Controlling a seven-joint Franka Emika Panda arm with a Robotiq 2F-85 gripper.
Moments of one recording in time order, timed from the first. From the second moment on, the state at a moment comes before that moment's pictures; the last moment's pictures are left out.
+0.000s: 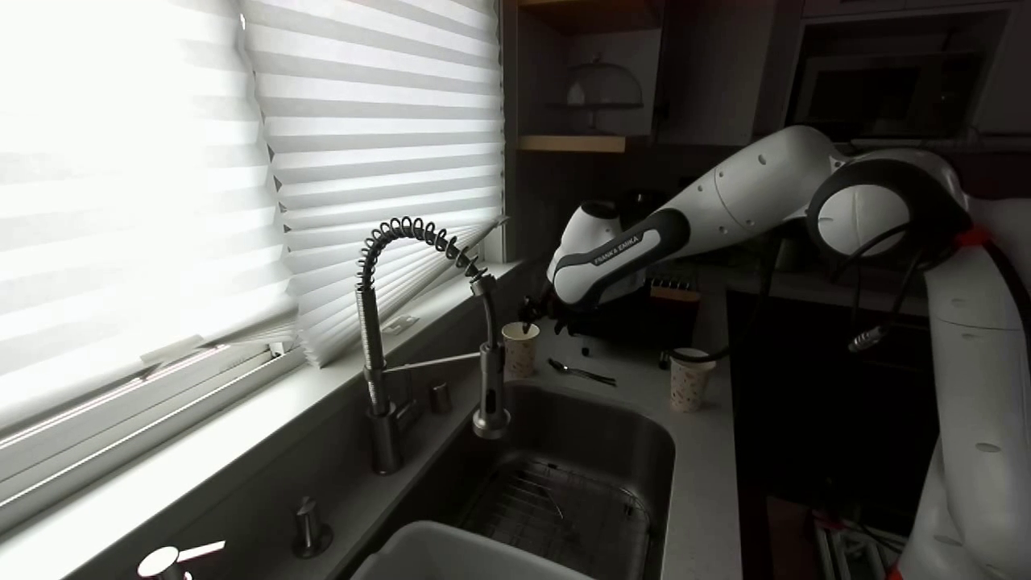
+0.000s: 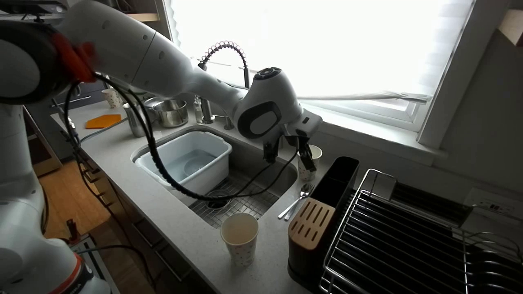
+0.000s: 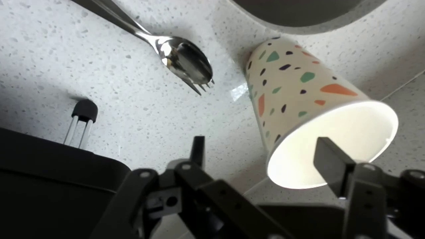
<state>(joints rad) -0.24 0.29 -0.17 -1.93 0.06 2.70 0.40</state>
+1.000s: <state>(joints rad) -0.24 0.32 -0.17 -1.89 0.12 2.67 0.30</state>
